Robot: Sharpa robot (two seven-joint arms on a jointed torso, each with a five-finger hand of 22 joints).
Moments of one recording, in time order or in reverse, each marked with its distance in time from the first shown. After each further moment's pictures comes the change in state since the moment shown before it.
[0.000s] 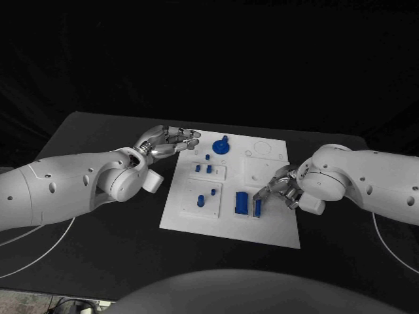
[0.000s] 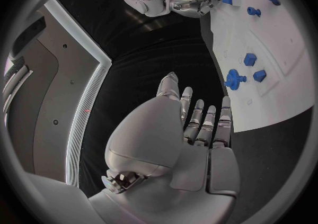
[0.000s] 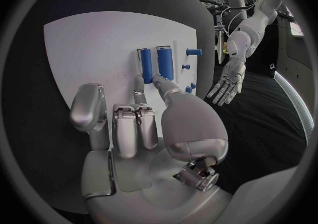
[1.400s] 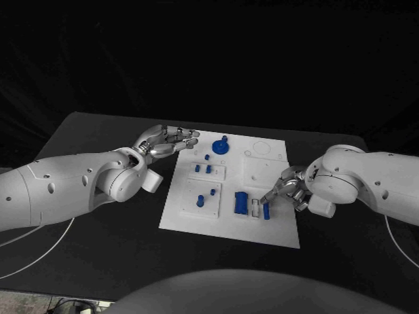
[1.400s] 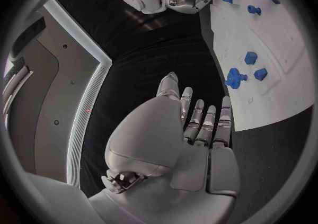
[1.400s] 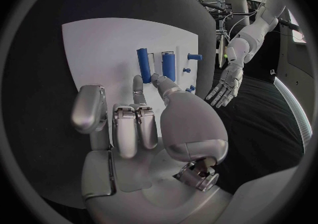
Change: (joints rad) left arm 0.001 0.000 0.000 0.000 0.001 -0.008 0.005; left_hand 0.000 0.000 0.000 0.000 0.000 0.000 0.000 0.000 0.000 0.000 0.000 0.000 0.000 0.000 0.000 0.000 0.000 0.000 0.000 0.000 0.000 0.001; right arm 0.013 -0.067 0.000 0.074 -0.038 0.014 -0.002; right_hand 0.036 0.001 -0.011 -0.013 0.084 0.007 0.002 0.000 0.006 0.000 0.000 0.000 0.000 0.000 0.000 0.000 0.000 0.000 0.007 -0.007 0.016 0.000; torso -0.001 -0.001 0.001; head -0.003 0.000
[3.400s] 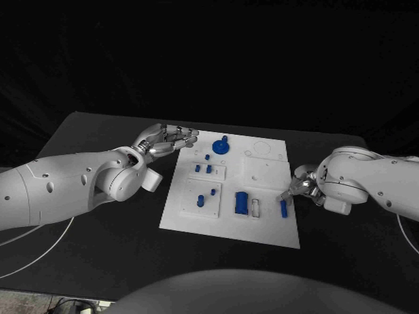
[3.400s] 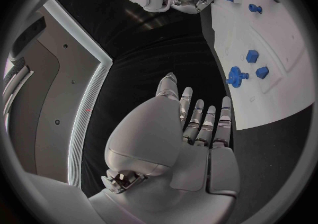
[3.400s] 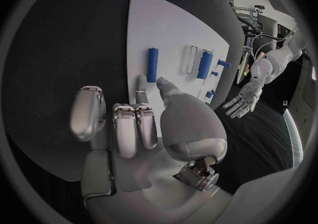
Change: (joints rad) left arm 0.004 -0.007 0.000 0.006 0.005 -0.006 0.006; left_hand -0.021 0.005 0.003 0.003 -0.020 0.000 0.000 -0.004 0.000 0.000 0.000 0.000 0.000 -0.004 -0.004 0.000 0.000 0.000 -0.007 0.000 -0.004 0.004; right arm -0.017 -0.026 0.001 -0.052 -0.310 0.067 -0.010; right_hand -0.061 -0.009 -0.096 0.104 -0.156 -0.002 0.001 0.009 0.010 0.000 0.007 0.000 0.001 0.000 0.007 0.000 0.000 -0.016 0.015 0.007 0.070 0.000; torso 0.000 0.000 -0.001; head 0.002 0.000
